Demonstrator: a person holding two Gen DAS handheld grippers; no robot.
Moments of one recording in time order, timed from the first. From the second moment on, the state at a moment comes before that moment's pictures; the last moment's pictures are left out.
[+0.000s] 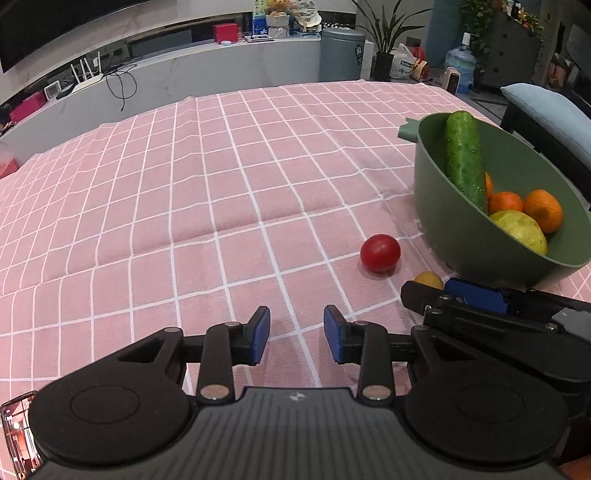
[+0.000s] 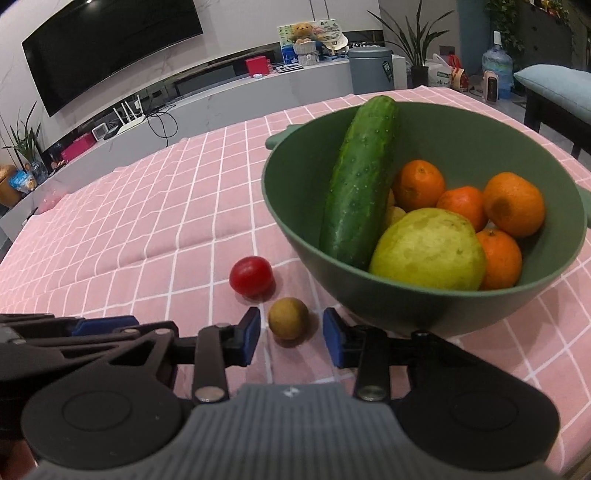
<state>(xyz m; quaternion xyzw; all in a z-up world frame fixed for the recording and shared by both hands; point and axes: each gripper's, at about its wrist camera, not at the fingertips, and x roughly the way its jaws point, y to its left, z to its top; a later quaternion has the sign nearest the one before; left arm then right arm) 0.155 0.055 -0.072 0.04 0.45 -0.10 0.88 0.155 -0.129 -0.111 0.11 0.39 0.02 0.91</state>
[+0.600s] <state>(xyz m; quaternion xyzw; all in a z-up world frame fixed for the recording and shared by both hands) 0.161 0.051 -0.066 -0.01 0.44 -0.16 0.88 0.145 -0.139 -0.110 0.10 0.40 0.02 0.91</state>
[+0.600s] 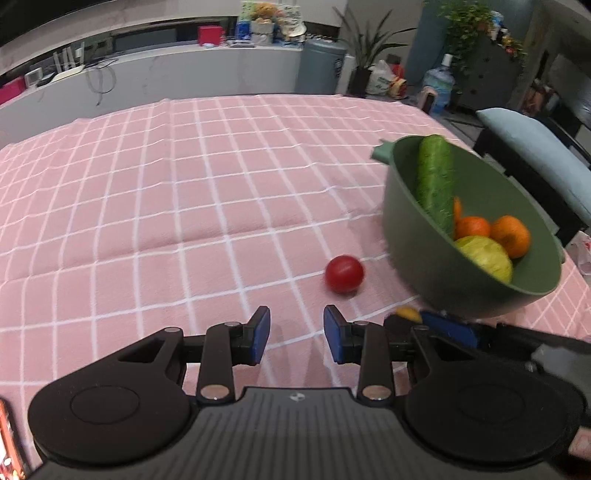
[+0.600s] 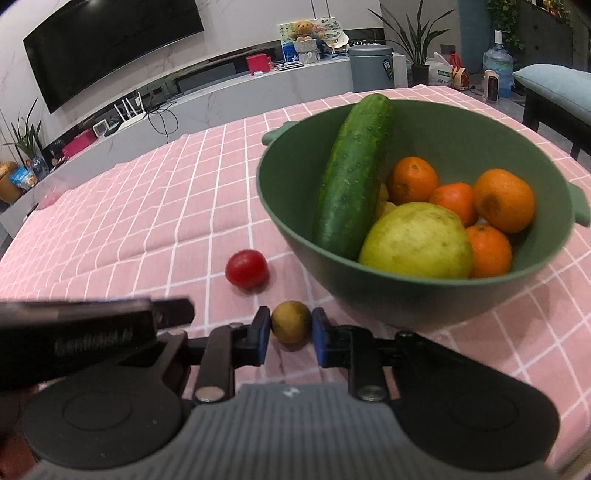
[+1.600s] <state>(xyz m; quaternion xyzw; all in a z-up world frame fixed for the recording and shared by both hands) 0.190 0.006 -0.087 0.03 0.42 -0.21 0.88 0.131 -0.158 -0.111 0.10 0.40 -0.01 0.91</state>
